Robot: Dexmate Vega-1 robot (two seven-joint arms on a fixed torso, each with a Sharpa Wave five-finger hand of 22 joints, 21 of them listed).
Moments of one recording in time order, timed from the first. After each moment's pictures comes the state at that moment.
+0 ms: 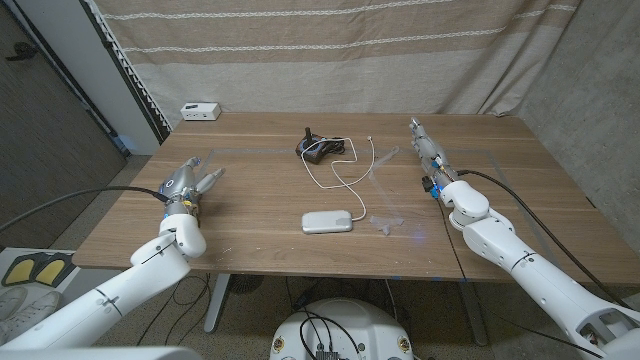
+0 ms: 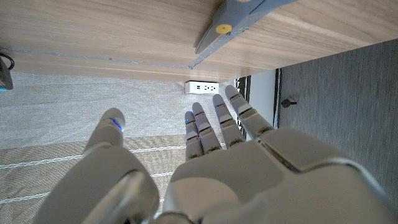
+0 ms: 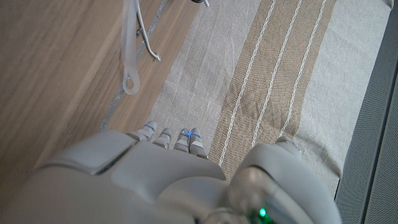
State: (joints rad) left arm 1.20 0.86 0.33 -1.88 0.12 0.62 0.71; left_hand 0.33 -0.14 0.46 -0.16 0.32 0.25 -0.06 0.26 0.24 0.36 -0.15 0.26 0.24 0.35 -0.04 0.24 0.21 0.39 -0.04 0.24 0.19; right arm -0.90 -0.56 -0.41 -1.46 0.49 0.24 -0.12; right_hand 0.31 0.05 -0.30 0.01 0.58 -0.04 -0.01 0.19 0.18 -0.11 -0.06 0.21 0.18 -0.17 -0.03 0.18 0.18 -0.16 0.00 0.19 0.18
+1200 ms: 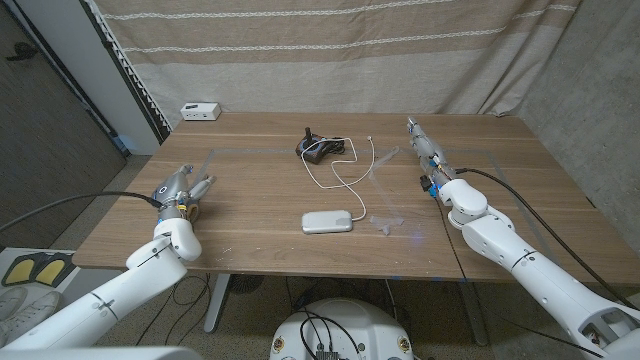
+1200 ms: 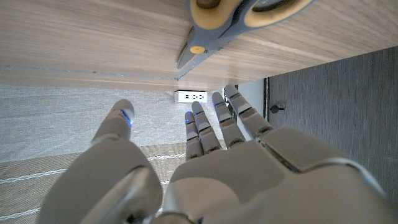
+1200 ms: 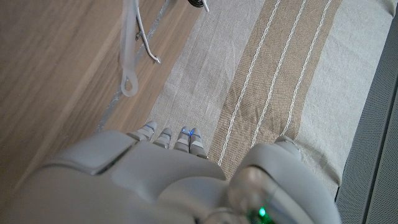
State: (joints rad) left arm 1.22 0.86 0.31 -1.87 0.09 0.66 0.71; left_hand 0.42 -0.10 0.50 -0.17 0.32 0.25 -0.02 0.27 0.26 0.36 -0.15 0.27 0.26 0.38 -0.04 0.24 0.22 0.40 -0.04 0.24 0.19; right arm -0.90 -0.58 -0.41 -1.50 0.47 0.20 -0.14; right_hand 0.31 0.06 -0.30 0.01 0.59 -0.04 -0.01 0.19 0.18 -0.09 -0.06 0.22 0.18 -0.17 -0.03 0.18 0.18 -0.16 0.00 0.19 0.18
